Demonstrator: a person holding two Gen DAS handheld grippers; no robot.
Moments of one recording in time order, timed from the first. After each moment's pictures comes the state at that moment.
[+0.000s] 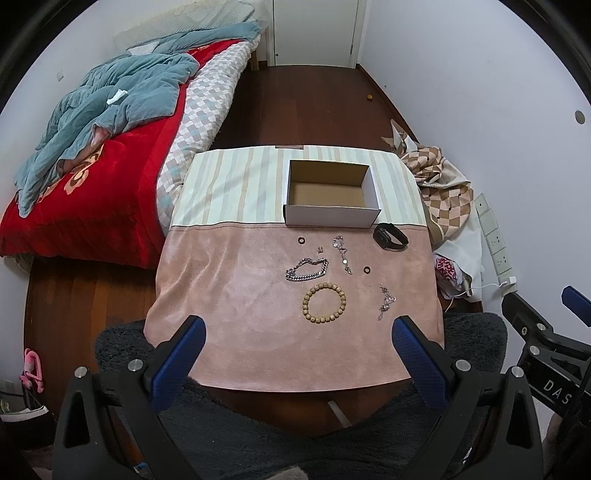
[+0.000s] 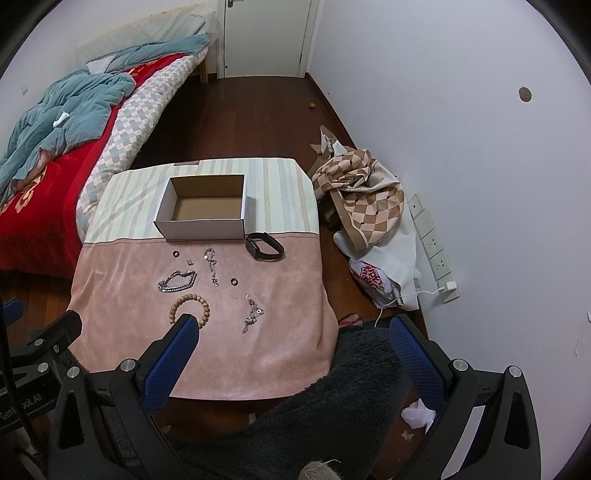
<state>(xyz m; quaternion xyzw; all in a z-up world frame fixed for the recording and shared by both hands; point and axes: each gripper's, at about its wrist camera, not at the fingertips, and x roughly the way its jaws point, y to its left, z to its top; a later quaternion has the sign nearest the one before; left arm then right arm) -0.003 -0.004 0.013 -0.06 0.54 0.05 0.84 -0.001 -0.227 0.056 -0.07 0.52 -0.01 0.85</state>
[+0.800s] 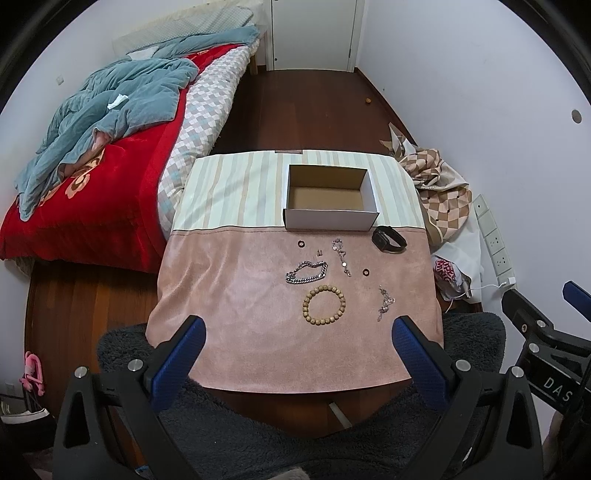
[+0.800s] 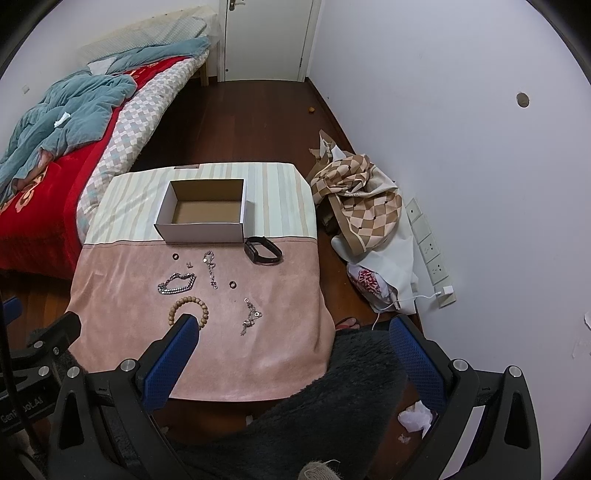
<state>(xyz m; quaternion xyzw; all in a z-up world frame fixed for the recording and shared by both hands) -0.002 -0.009 0.019 -0.05 0.54 0.05 0.84 -0.006 -0.226 0.059 -0.08 0.51 -0.01 0.85</state>
